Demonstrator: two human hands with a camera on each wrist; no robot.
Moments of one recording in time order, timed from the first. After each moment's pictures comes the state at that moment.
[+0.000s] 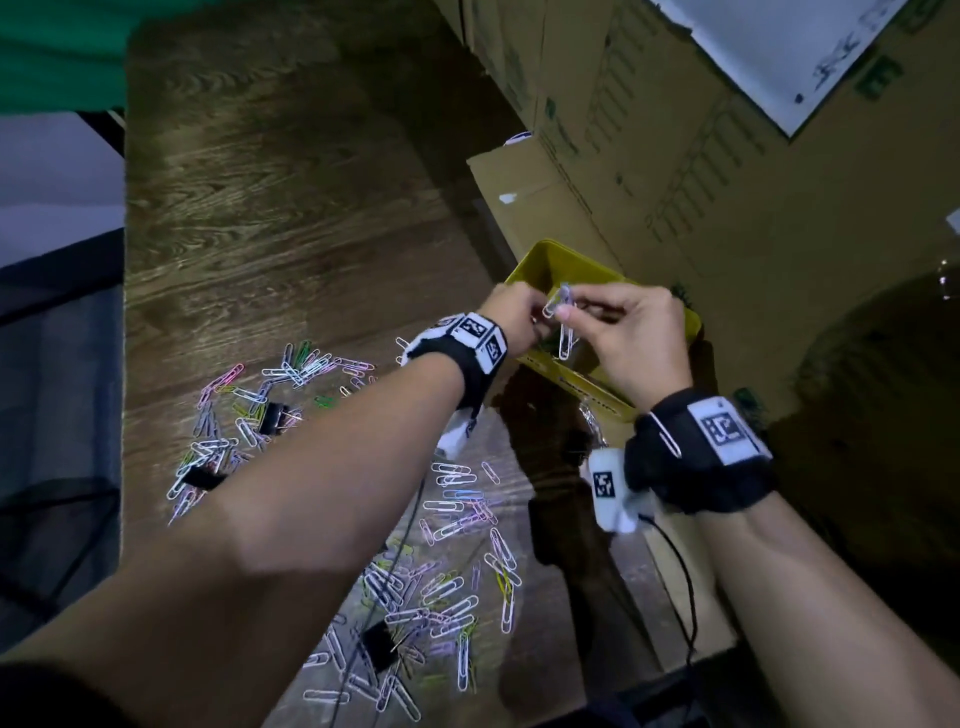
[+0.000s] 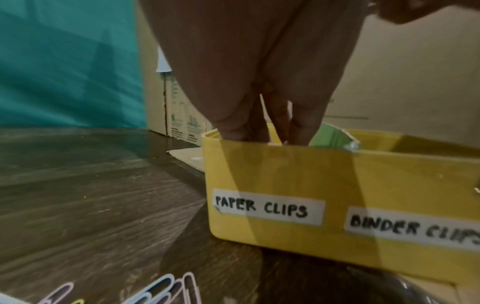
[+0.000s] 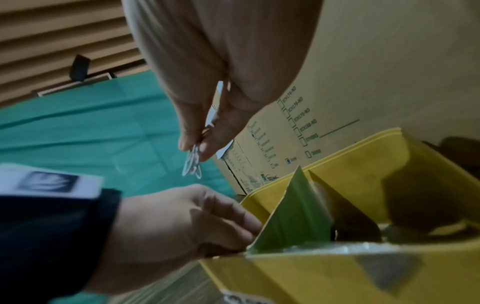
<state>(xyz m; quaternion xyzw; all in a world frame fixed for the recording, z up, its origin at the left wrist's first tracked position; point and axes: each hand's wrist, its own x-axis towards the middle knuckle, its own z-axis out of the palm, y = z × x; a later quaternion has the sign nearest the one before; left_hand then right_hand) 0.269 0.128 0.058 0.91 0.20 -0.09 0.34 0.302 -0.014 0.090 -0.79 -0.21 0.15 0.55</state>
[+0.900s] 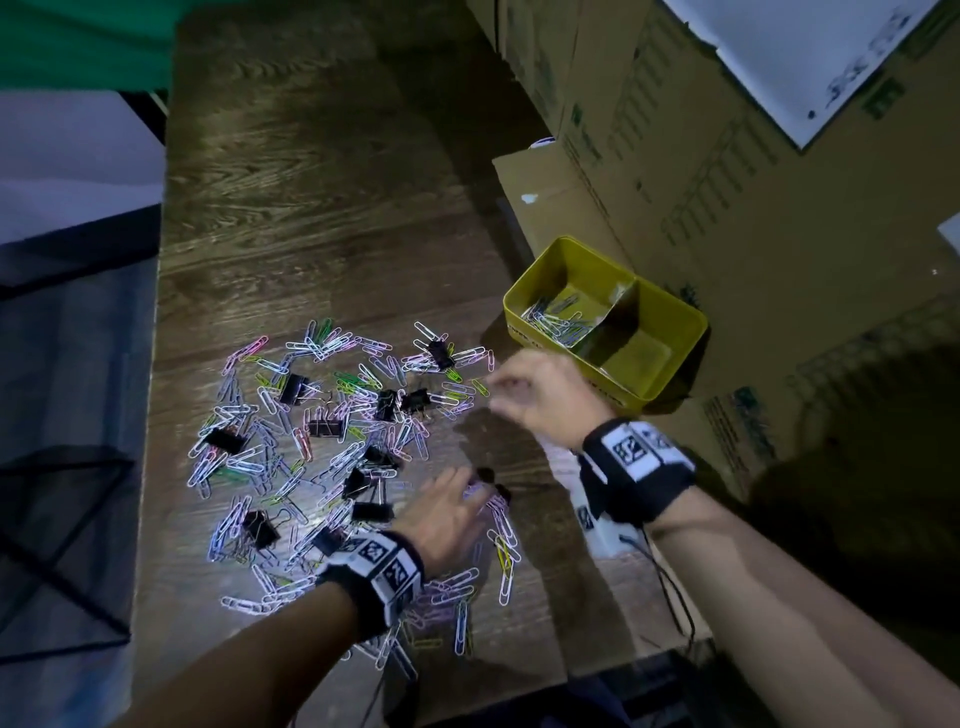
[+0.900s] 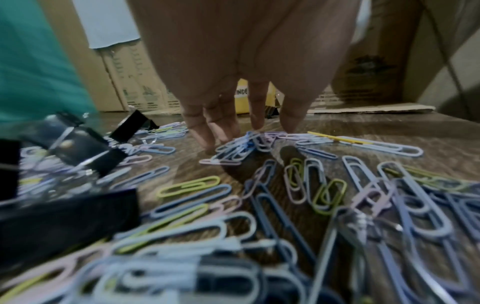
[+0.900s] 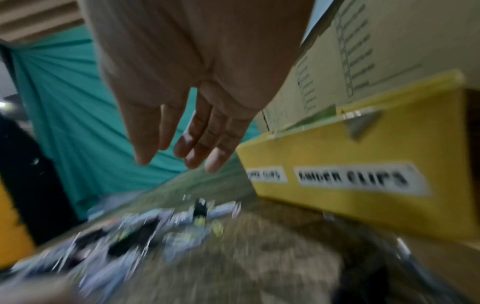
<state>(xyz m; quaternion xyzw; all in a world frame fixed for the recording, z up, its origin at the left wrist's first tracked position) 0.045 0.059 -0.038 0.97 0.09 -0.14 0.16 0.246 -0.004 0.044 -0.78 -0.51 0.23 0.29</state>
